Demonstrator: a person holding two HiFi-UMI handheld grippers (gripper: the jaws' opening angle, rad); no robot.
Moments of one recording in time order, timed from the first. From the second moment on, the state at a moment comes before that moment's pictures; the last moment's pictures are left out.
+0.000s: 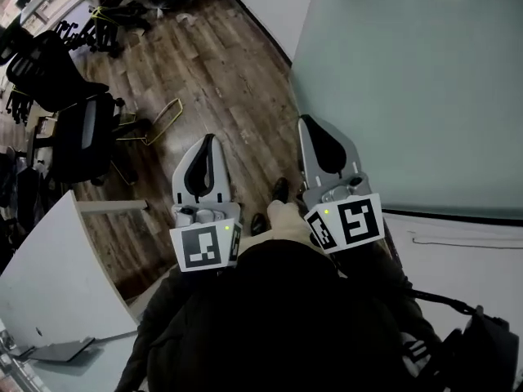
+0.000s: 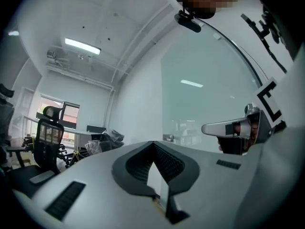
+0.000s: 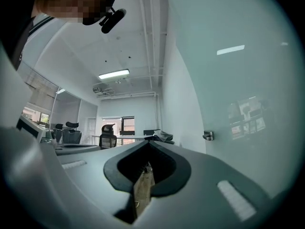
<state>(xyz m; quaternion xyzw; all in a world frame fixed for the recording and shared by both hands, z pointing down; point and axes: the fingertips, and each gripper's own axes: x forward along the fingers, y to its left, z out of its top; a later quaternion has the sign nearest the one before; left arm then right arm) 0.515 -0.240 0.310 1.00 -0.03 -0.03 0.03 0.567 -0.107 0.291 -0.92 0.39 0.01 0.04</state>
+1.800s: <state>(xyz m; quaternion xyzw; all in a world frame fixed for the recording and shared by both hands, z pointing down) 1.109 -0.256 0.317 0.98 0.18 -0.04 0.00 1.095 -0.148 0.285 -0.96 0.27 0.07 -0.02</state>
